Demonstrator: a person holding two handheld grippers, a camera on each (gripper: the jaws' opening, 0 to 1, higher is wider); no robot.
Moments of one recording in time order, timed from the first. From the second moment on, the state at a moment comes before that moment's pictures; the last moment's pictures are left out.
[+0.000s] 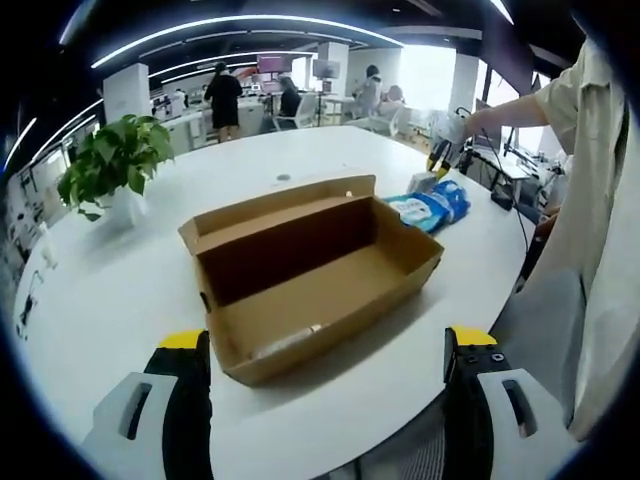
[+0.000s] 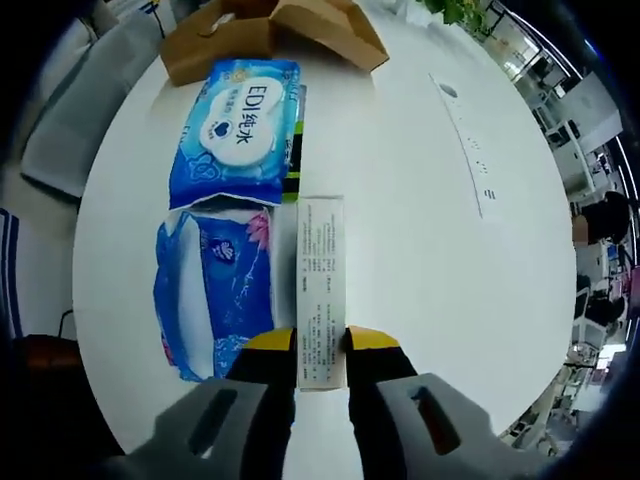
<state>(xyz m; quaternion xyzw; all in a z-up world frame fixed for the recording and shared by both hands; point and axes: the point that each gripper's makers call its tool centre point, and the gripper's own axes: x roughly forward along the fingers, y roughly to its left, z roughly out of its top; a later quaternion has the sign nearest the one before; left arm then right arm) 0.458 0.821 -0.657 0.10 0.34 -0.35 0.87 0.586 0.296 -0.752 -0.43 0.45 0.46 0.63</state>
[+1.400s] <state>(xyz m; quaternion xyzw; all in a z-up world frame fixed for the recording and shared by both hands) 0.481 0.827 -0.636 0.09 0.31 -0.38 0.87 0.554 0.322 -0.666 -0.28 0.39 0.33 0.81</state>
